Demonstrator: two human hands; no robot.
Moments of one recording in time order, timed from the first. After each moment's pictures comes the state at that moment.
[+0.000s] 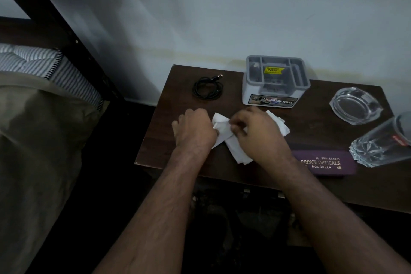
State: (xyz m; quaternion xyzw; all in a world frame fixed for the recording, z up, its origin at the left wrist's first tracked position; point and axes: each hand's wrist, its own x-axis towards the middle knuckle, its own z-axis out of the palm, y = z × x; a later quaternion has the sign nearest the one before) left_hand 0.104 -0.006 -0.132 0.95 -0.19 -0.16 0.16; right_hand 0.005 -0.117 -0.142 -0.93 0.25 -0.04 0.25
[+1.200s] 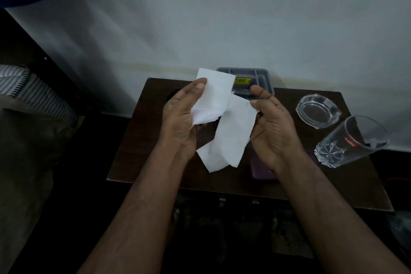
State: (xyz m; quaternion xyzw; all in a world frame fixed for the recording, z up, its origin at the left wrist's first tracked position) left_hand 0.083 -0.043 -0.092 0.51 -0.01 -0.29 0.81; right_hand -0.027 -0.158 -0.100 -0.39 0.29 -0.28 0.83
